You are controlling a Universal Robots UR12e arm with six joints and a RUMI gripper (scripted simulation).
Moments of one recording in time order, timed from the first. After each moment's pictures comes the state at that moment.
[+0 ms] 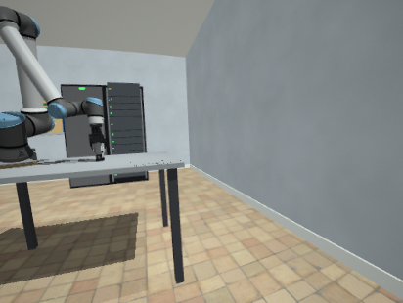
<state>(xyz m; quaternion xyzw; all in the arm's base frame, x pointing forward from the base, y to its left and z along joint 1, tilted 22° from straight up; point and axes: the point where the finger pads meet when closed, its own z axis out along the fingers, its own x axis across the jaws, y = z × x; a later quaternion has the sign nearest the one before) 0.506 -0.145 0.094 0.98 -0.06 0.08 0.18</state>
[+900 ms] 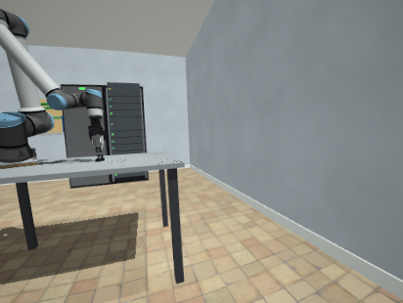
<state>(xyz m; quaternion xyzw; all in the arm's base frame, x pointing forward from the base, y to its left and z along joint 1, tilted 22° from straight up) 0.499 -0.127 0.142 0.98 -0.06 0.08 0.18</state>
